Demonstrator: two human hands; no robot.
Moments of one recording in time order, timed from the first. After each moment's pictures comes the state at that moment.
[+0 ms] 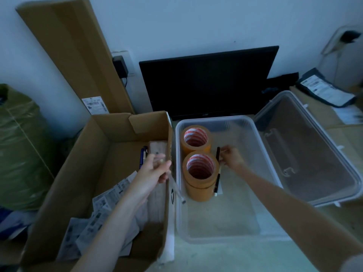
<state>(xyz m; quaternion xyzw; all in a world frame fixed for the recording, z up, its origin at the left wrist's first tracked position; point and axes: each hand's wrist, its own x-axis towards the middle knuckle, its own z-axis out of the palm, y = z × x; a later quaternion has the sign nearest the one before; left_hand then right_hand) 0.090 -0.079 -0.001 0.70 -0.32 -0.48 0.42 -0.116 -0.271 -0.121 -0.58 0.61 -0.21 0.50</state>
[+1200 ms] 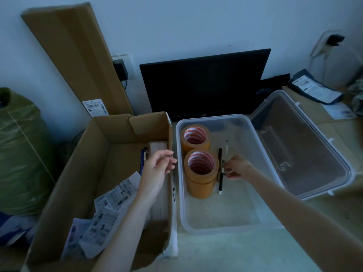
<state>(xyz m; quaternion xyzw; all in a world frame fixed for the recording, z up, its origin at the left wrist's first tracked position) 0.076 -0.073 -0.010 0.66 -0.39 -0.37 0.52 -0.138 -0.230 -0.087 -0.50 0.67 -0.09 0.54</state>
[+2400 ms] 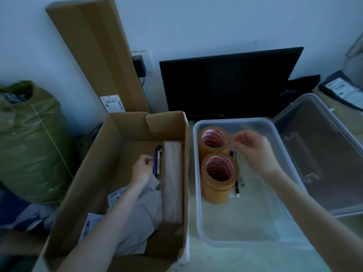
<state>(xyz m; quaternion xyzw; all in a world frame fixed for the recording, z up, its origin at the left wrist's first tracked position) 0.186 -0.102 -0.088 0.84 -0.31 -0.26 0.36 -0.108 -0.204 -0.001 -0.71 0.48 -0.35 0.38</state>
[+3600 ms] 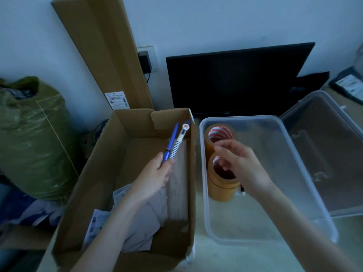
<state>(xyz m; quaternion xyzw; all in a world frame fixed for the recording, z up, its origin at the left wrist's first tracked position) 0.131 -0.050 0.018 0.69 -0.39 -0.47 0.39 -0.066 -0.147 0.013 -0.54 0.41 -0.35 0.64</state>
